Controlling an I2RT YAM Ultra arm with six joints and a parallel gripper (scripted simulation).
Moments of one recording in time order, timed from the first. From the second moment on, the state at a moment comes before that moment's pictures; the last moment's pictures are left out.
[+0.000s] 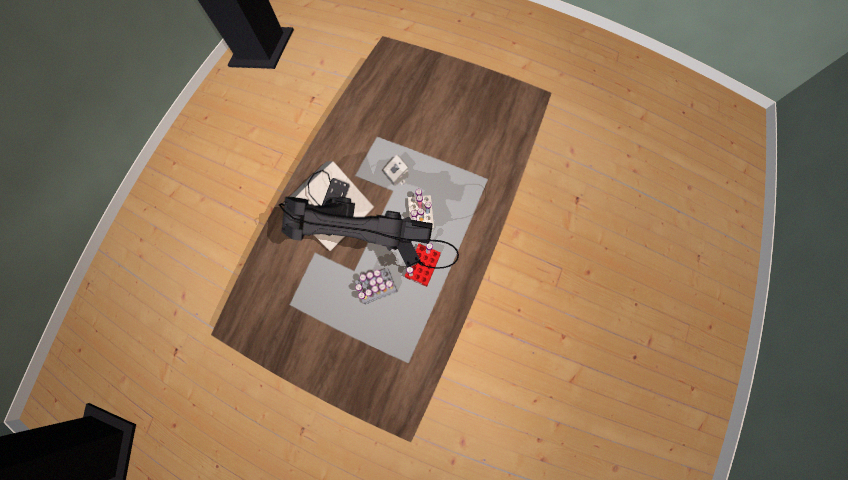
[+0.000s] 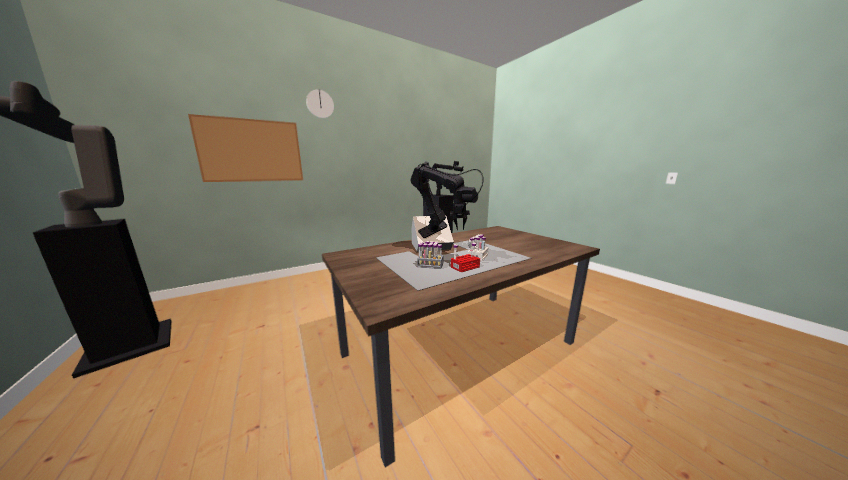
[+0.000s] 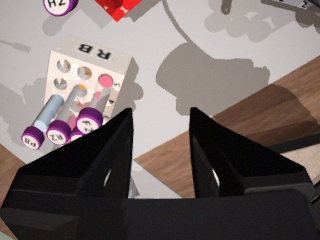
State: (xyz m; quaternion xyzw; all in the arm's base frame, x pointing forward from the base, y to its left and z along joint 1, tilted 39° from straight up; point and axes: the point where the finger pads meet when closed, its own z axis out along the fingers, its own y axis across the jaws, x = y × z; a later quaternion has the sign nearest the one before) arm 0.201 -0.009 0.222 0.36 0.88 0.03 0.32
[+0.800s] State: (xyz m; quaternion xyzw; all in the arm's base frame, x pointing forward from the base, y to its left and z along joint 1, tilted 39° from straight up) arm 0.262 0.015 0.255 0.40 0.86 -0.01 0.32
